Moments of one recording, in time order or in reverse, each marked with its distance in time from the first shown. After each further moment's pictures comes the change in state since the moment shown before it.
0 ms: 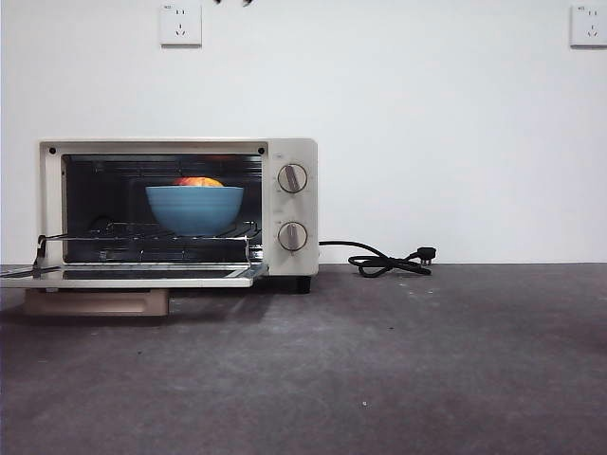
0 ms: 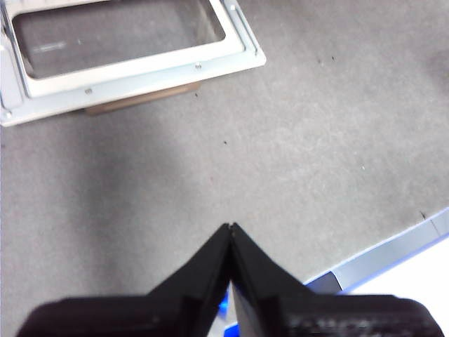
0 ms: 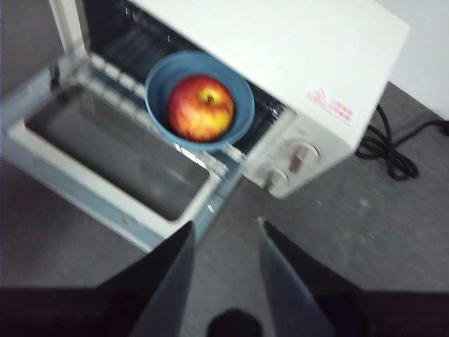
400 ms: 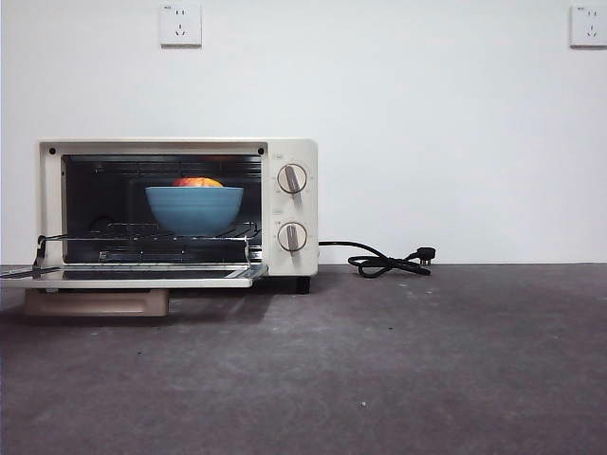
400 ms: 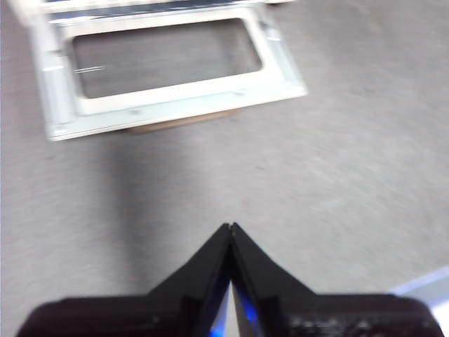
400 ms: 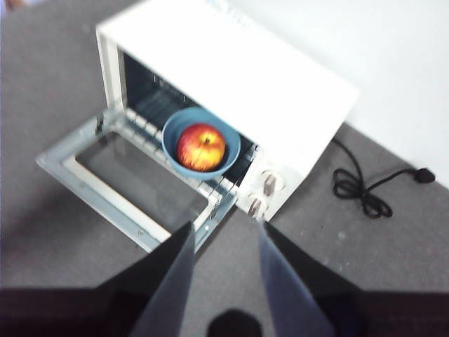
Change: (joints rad) left arm 0.138 0.040 0.000 0.061 -0.003 0.029; right arm 0.032 -0.250 -0.001 -0.020 -0.031 -0.067
